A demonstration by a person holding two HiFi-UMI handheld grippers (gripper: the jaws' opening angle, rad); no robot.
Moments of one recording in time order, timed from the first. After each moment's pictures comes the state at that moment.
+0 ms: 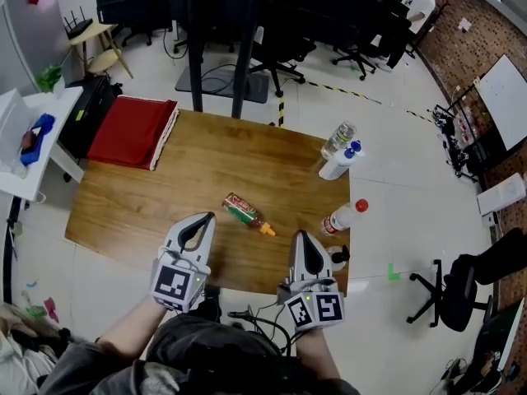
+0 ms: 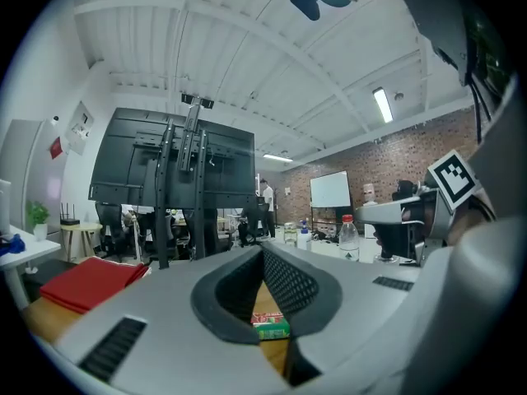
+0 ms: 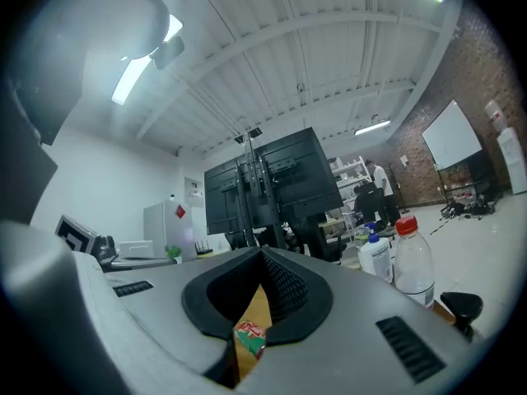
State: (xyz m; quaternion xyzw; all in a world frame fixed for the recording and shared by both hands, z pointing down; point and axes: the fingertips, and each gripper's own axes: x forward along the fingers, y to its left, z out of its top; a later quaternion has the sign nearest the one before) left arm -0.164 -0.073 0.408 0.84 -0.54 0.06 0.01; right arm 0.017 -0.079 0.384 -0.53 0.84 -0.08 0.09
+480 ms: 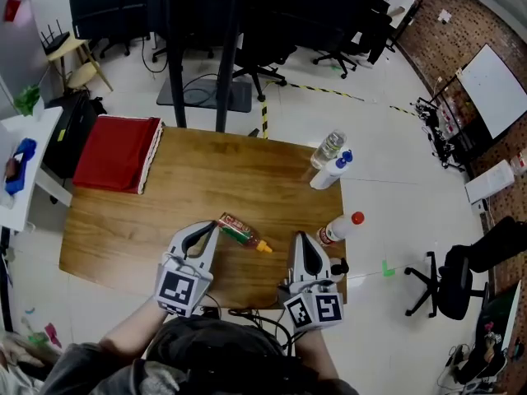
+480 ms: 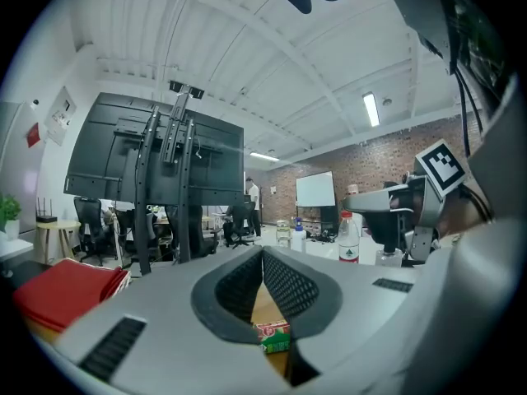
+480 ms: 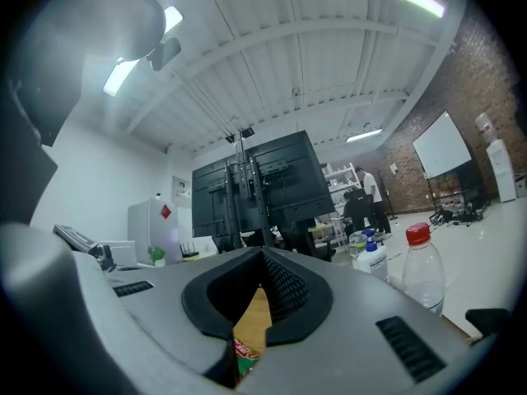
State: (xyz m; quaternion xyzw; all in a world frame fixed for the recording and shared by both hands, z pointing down) left arm -0.169 -0.139 0.423 0.87 -0.48 0.07 0.01; right arm 0.000 -0.140 0.378 -0.56 0.82 -0.07 0.09
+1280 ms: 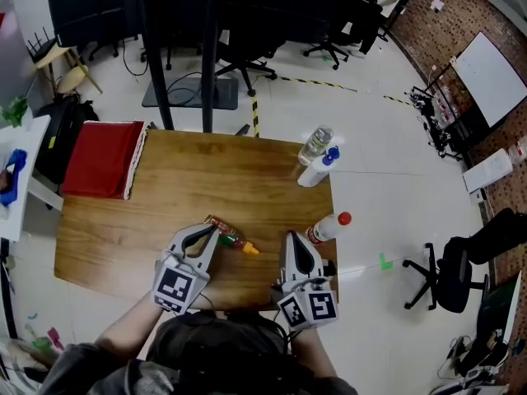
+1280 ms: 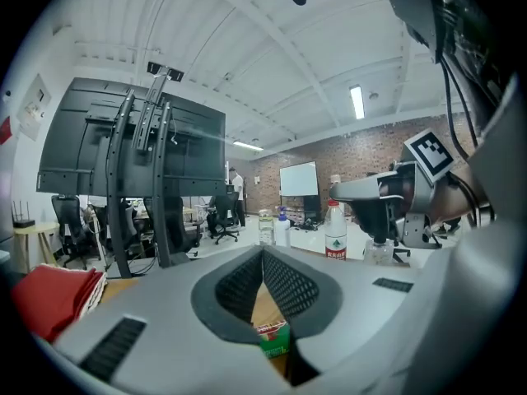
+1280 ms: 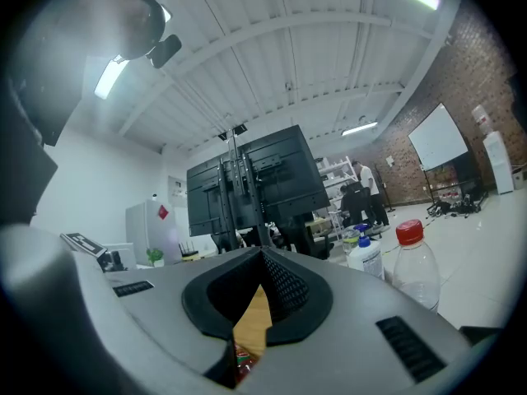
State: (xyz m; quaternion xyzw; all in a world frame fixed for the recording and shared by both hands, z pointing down) left arm -0.111 -0.167 0.441 0.90 -0.43 0.11 0.01; right arm 0.038 -0.166 0.385 -0.56 0.82 -0.10 0.09
